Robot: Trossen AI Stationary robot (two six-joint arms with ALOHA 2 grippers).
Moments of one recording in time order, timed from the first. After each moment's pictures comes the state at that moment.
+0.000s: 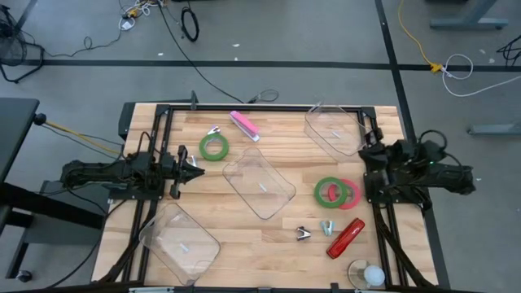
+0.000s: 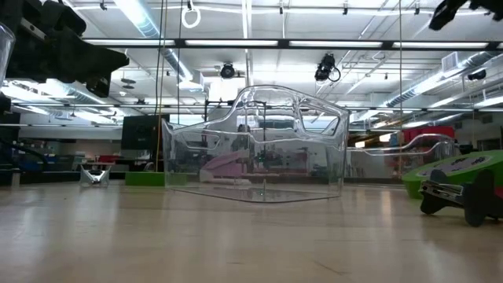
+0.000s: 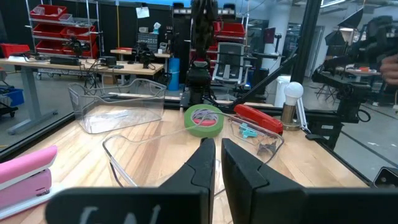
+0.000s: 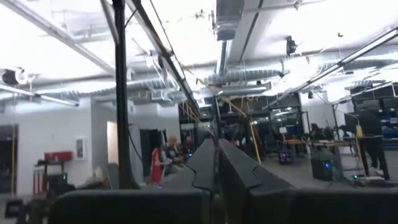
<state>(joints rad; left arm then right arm) -0.01 0.01 0.01 0.05 -0.02 -0.09 -0.04 0.03 0.30 0.21 -0.08 0.12</state>
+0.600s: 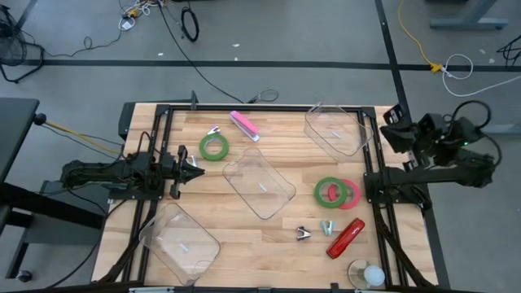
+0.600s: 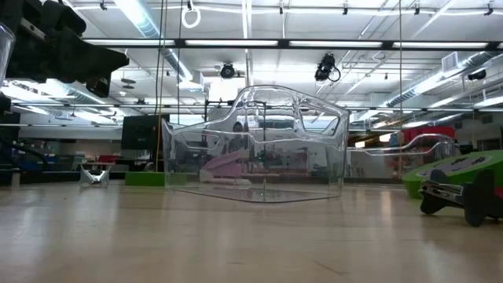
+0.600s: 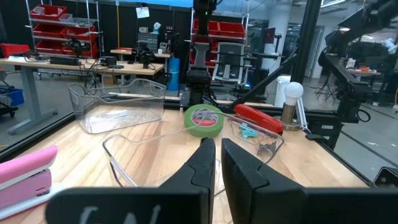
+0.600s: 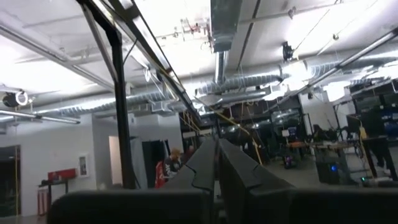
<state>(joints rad) -0.01 0.01 0.01 0.05 -0.02 -0.09 -0.04 0.38 0.80 0.08 -0.06 0.18</state>
